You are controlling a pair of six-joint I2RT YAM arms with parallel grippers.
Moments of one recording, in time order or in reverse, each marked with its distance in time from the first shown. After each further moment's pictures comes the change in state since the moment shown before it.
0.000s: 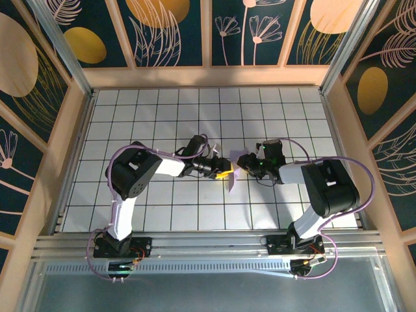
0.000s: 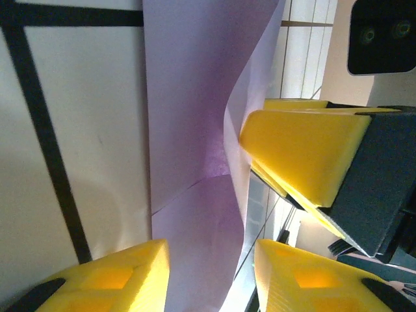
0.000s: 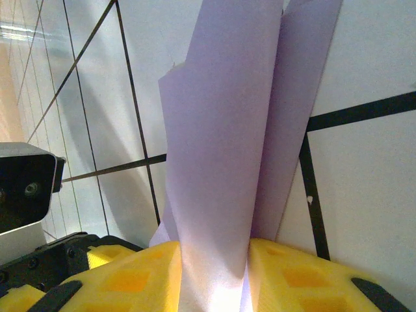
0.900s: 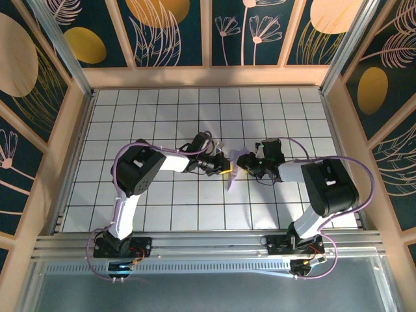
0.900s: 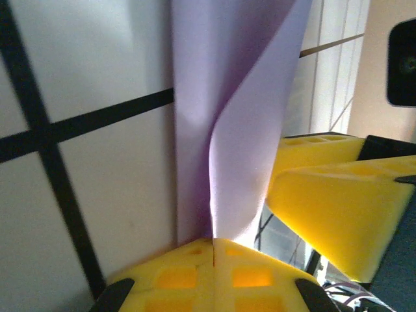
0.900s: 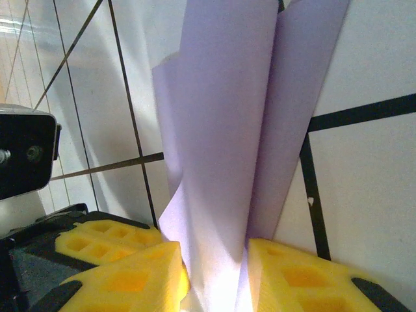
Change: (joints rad) left arm 0.000 0.060 0.109 -0.135 -0.073 0.113; right arm 0.006 0.007 0.035 -0.068 0.006 -0.023
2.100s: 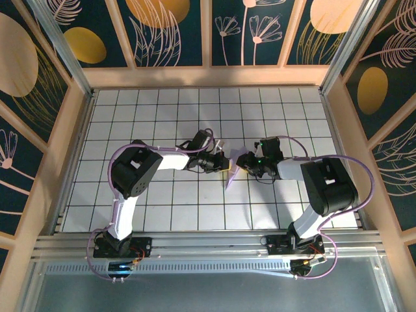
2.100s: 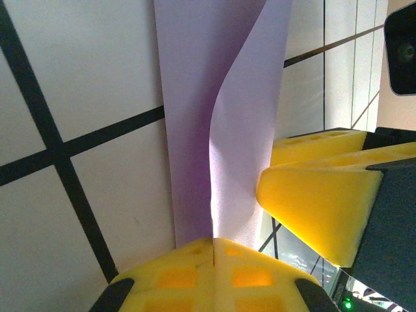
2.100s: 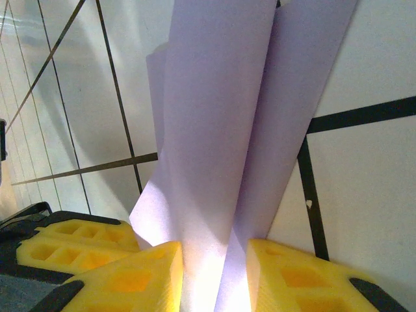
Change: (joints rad) left arm -0.003 -0.038 0.036 -0.121 -0.069 0.137; right arm 0.008 0.019 0.039 -0.067 0.011 -0.013
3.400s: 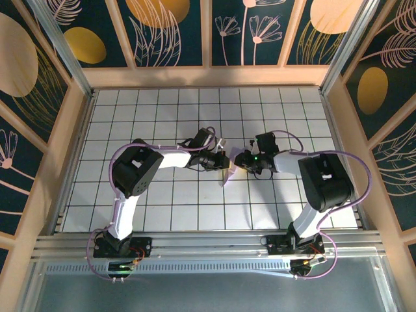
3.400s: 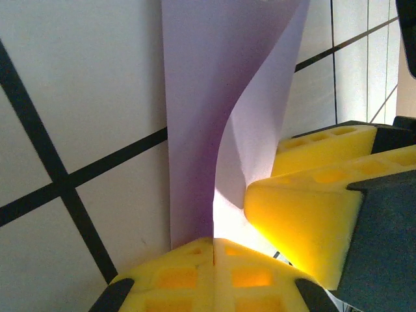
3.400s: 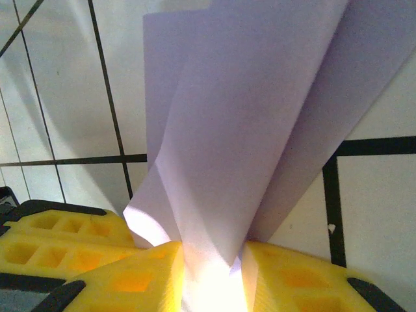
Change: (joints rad) left arm 0.000 0.018 0.052 -0.068 -0.026 0.076; right arm 0.022 0.046 0.122 -0.178 0.026 -0.121
